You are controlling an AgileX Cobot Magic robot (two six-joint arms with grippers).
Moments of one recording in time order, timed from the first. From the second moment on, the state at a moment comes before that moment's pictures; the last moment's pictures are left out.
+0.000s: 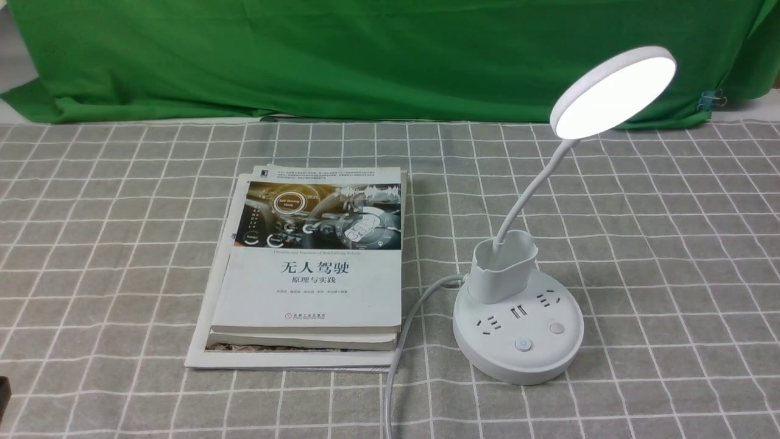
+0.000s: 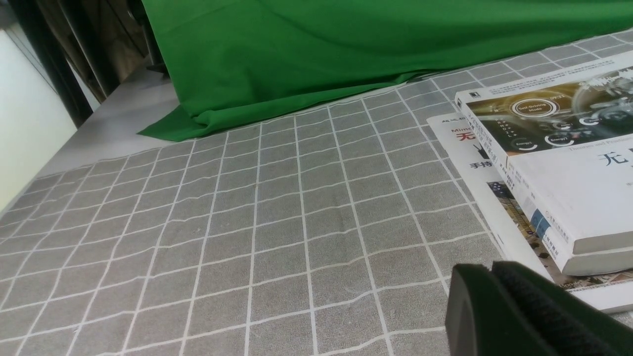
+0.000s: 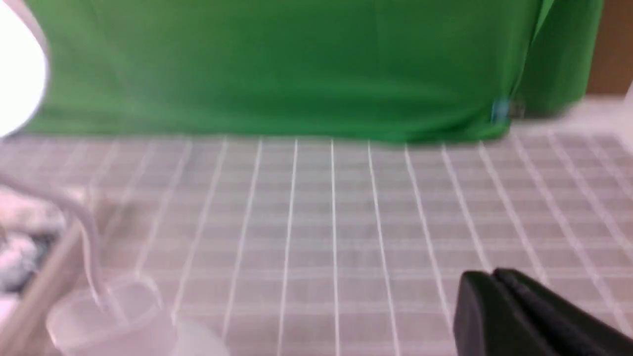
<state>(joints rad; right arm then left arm) 0.06 0.83 -0.53 0.11 0.18 -0.09 0.01 0.00 0.01 0.06 0.23 0.22</state>
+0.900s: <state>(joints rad) 0.39 1.61 -0.95 0.19 0.60 -0.15 0.01 0.00 0.01 0.06 0.23 0.22</state>
